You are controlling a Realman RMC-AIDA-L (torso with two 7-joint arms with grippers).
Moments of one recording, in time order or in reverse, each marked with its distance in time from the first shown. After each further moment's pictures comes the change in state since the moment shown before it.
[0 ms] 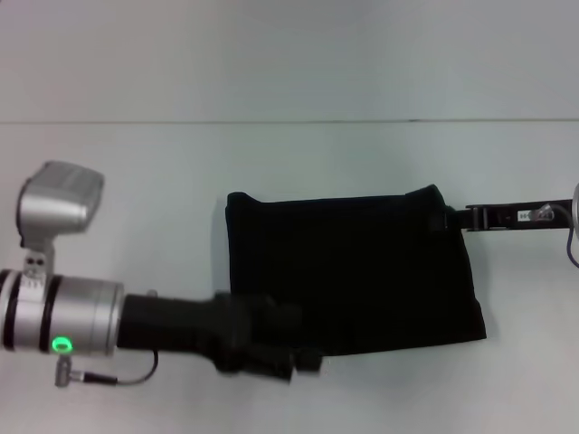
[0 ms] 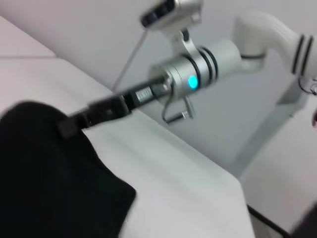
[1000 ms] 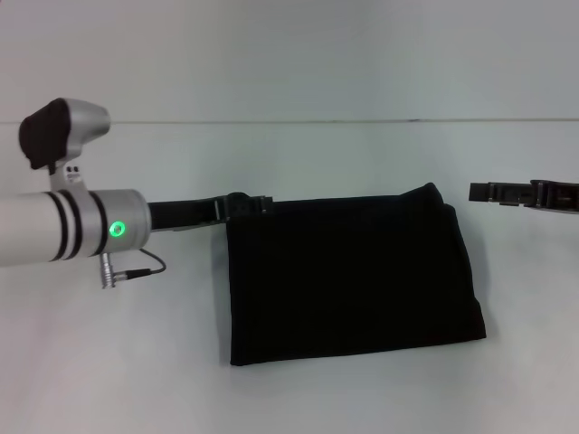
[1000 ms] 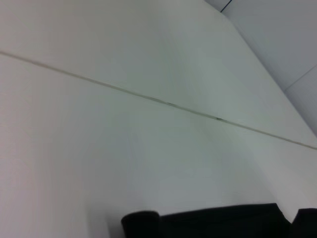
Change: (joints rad) left arm -0.113 -0.012 0.096 -0.036 -0.066 -0.750 -0.570; right arm -0.069 -0.038 0.168 -0.066 0.014 -0.123 -0.035
